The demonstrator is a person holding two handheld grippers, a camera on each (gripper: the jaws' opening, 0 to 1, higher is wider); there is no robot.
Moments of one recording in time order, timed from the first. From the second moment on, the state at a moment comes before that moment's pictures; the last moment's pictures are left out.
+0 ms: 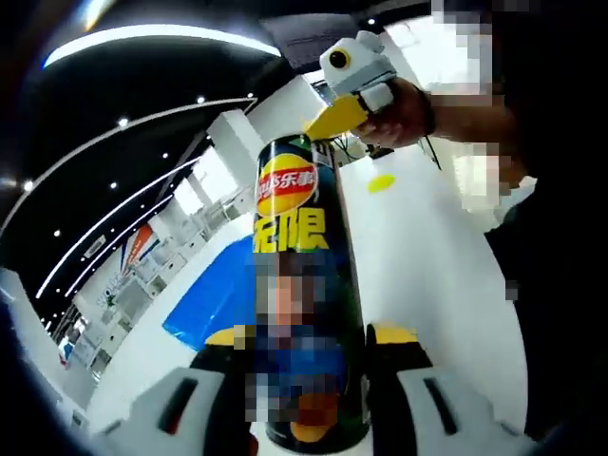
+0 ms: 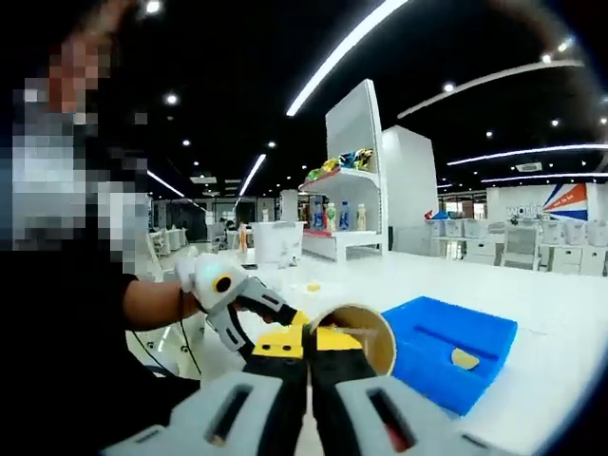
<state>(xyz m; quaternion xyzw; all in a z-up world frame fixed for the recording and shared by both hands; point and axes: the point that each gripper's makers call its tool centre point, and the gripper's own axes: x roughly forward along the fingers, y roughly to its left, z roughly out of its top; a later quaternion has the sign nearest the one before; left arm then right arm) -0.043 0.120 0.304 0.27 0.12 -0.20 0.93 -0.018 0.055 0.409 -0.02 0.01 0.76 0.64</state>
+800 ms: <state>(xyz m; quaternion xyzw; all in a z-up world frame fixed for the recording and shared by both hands) -0.029 0.096 0.296 0.15 0.08 -0.22 0.96 -0.069 0.114 0.440 -0.22 -0.04 0.78 0.58</state>
